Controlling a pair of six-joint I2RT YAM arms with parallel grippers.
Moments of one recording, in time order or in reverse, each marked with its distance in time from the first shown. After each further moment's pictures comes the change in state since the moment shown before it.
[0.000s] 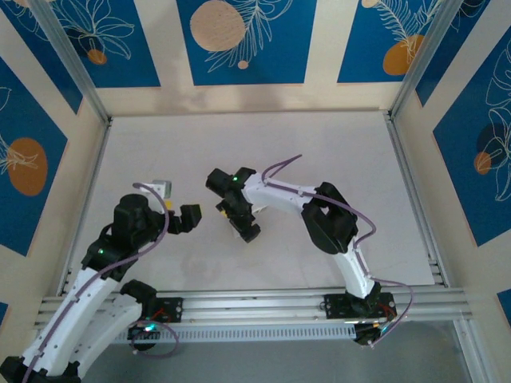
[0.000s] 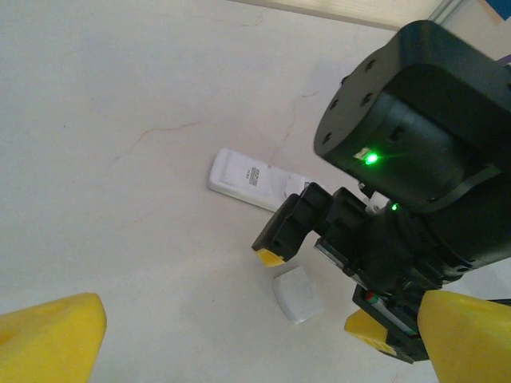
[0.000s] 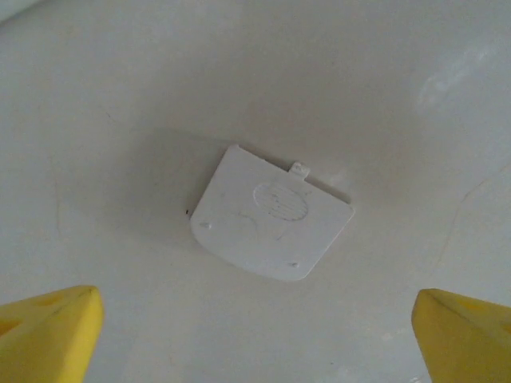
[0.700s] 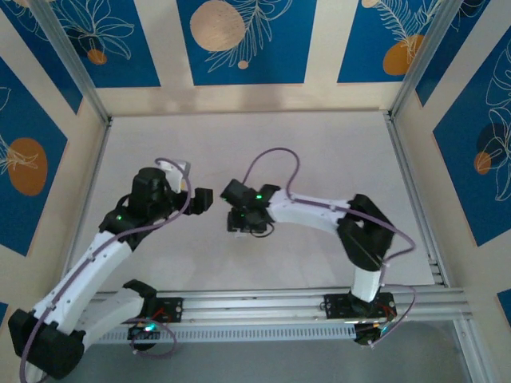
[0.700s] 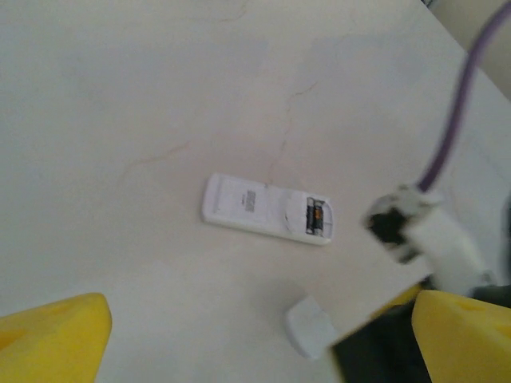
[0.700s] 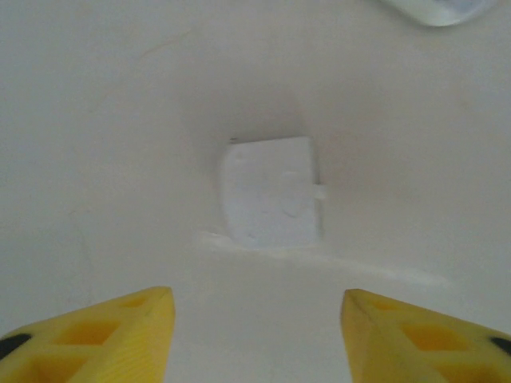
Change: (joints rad) left arm -0.011 0.284 0.137 0.080 0.019 0.081; right arm 0.049 -0.273 -0.350 0.298 0.097 -0.883
